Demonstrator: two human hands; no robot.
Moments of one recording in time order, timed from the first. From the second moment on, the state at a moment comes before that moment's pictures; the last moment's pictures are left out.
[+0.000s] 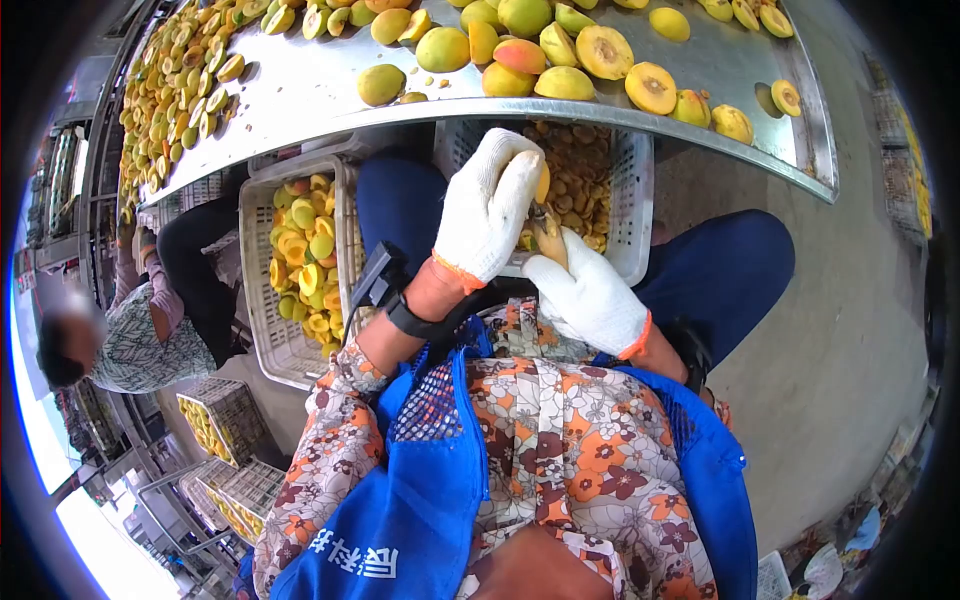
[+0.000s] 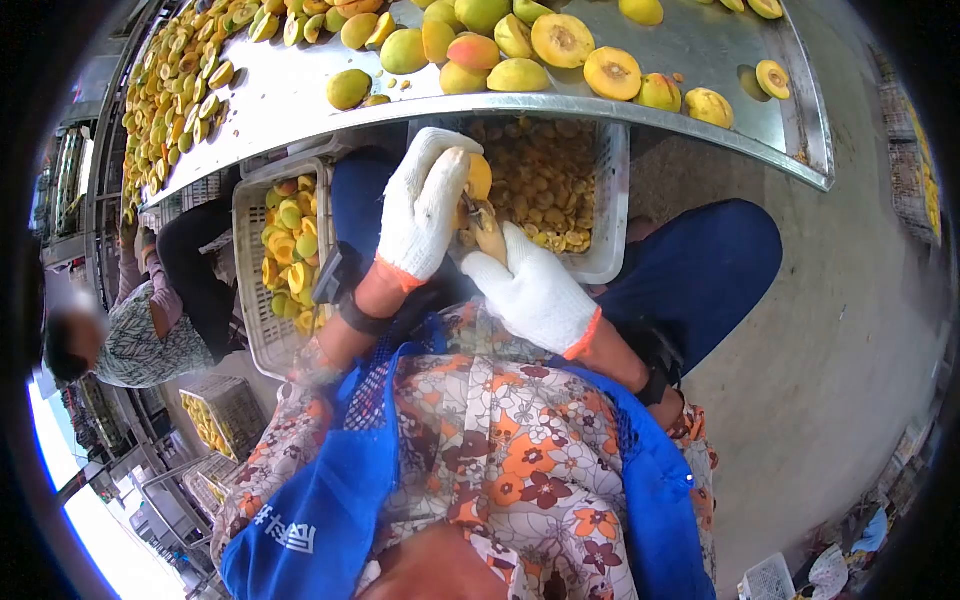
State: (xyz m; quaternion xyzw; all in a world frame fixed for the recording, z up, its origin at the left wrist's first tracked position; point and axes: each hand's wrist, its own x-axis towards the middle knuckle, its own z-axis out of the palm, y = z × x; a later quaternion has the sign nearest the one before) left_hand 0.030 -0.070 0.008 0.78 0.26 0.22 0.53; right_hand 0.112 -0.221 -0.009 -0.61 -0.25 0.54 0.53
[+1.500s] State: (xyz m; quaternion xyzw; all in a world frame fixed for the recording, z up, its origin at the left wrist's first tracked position) left_hand -0.102 0.030 -0.021 0.84 0.38 0.39 -0.02; right_hand 0.123 -0.214 0.009 -0.38 -0.11 0.77 0.50
